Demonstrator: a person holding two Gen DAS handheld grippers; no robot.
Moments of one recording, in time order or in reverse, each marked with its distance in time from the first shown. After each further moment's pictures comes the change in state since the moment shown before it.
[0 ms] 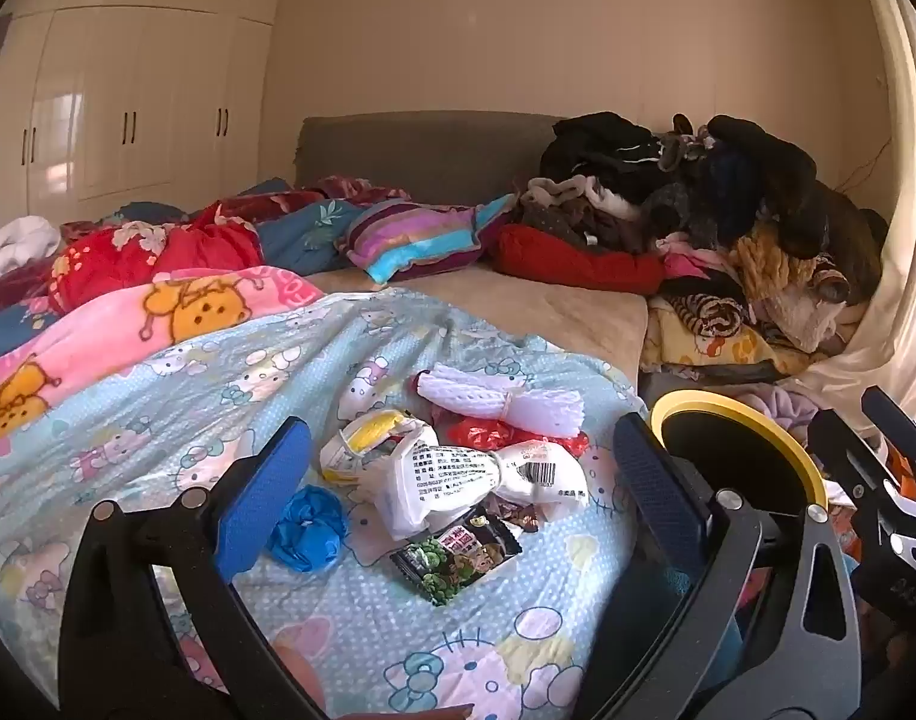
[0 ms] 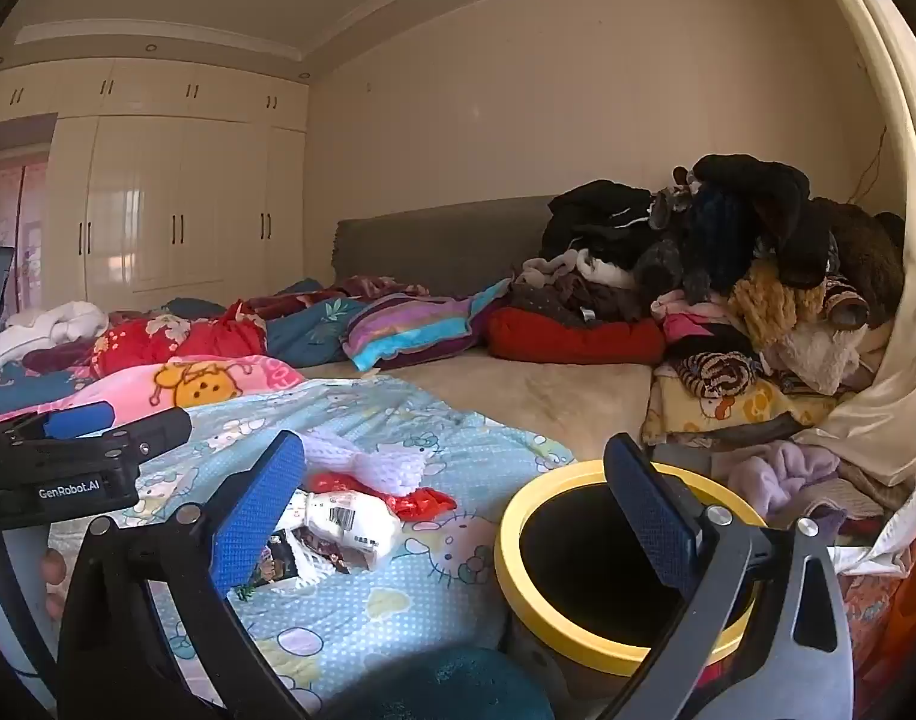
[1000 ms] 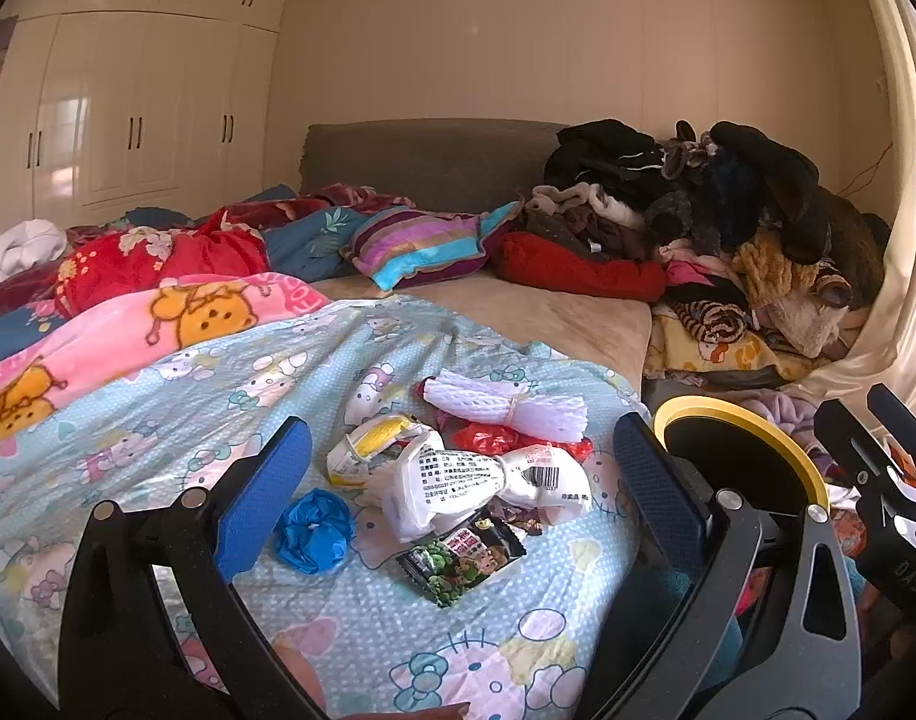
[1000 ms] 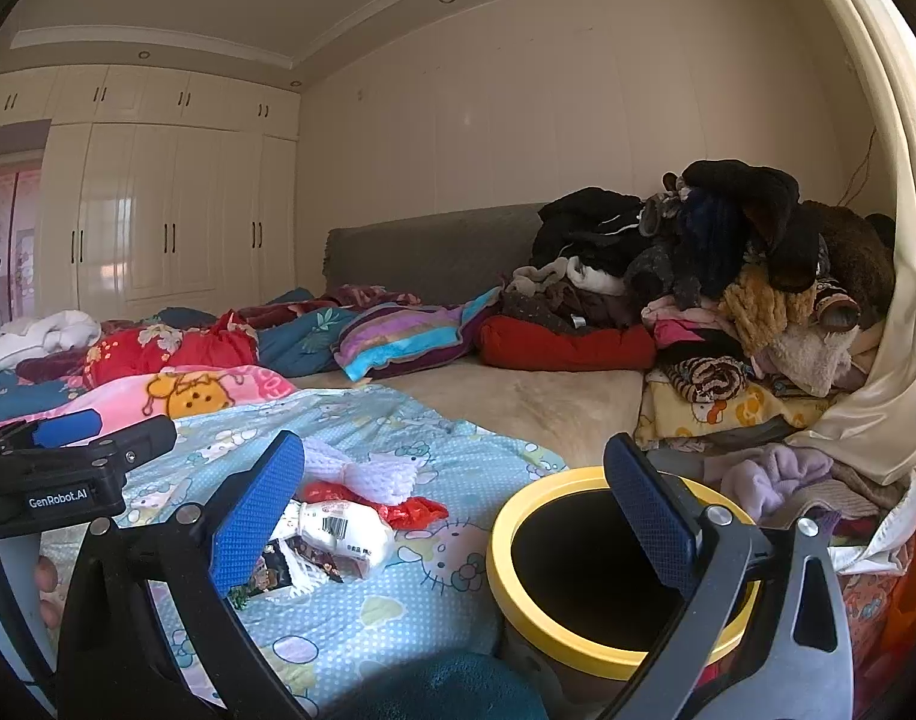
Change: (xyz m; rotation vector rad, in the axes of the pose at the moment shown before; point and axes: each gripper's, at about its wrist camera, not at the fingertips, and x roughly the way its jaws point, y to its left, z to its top) left arm -0.001 0.002 0.005 0.003 -0.015 0.001; right arm -0.005 -0.006 0.007 0.022 -0.011 -0.016
